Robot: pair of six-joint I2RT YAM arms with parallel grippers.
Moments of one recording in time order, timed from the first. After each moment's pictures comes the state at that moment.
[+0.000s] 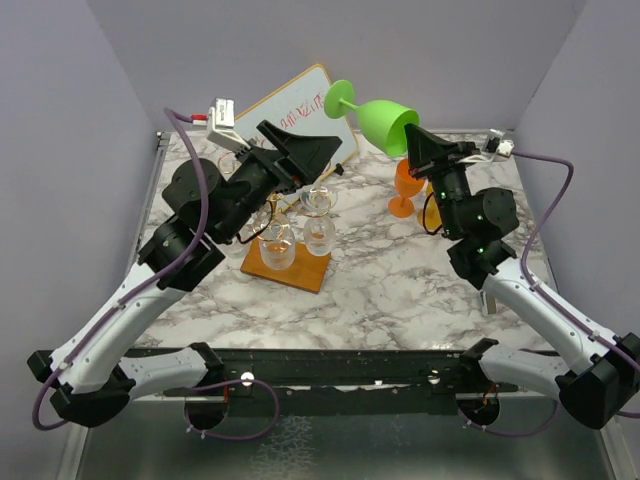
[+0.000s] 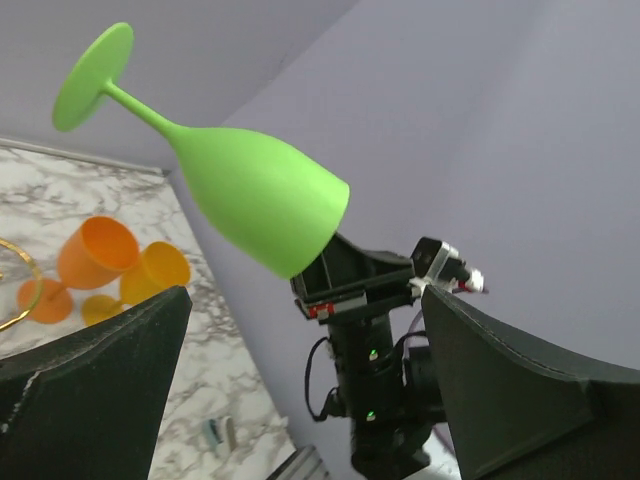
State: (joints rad) left arm -0.81 1.05 1.43 -0.19 -0.14 -0.85; right arm 0.59 1.09 0.96 0.60 0.30 0.37
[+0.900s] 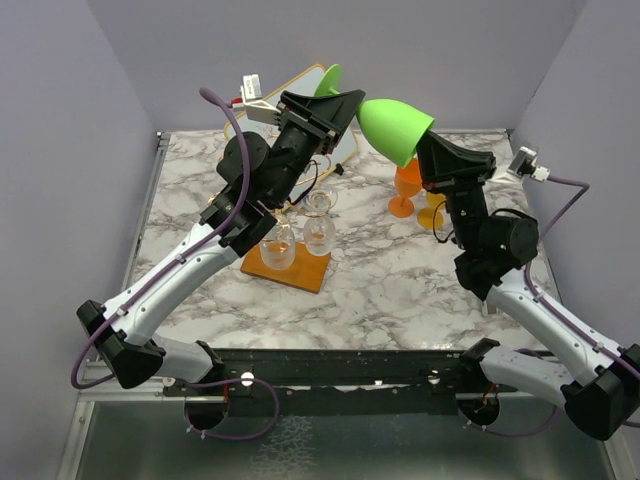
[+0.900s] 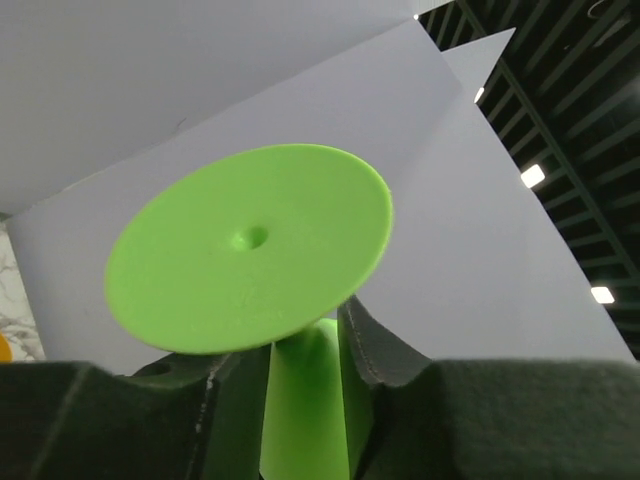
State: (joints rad) left arm -0.81 1.35 1.53 0.20 -0.22 -1.19; right arm 0.59 1.02 0.86 0.96 0.07 0.58
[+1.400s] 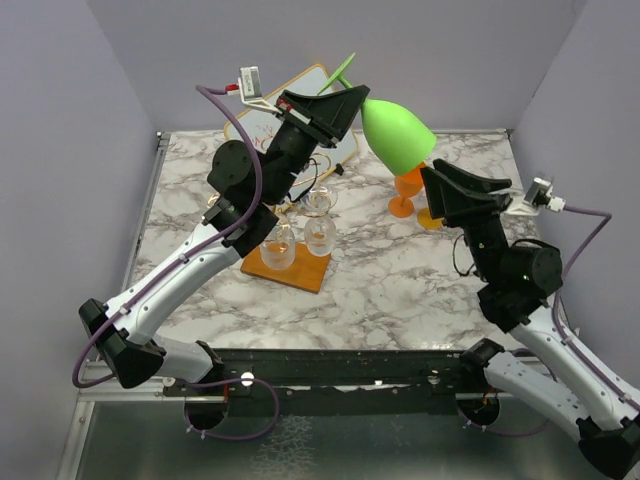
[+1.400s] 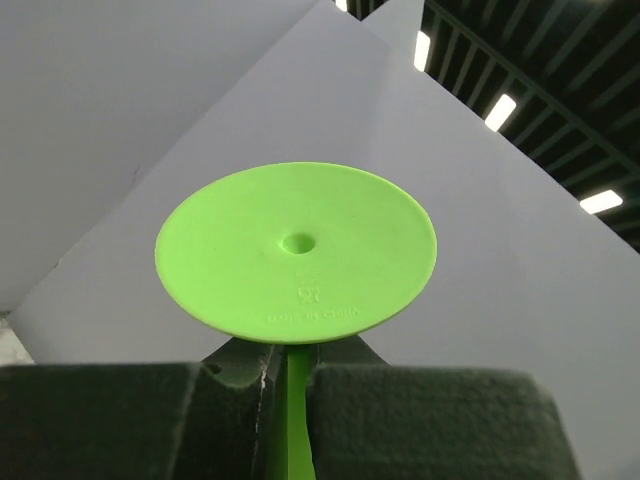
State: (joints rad) left arm -0.80 1.35 1.50 0.41 -0.11 -0.96; right arm 0.59 0.78 0.74 0.74 0.06 0.55
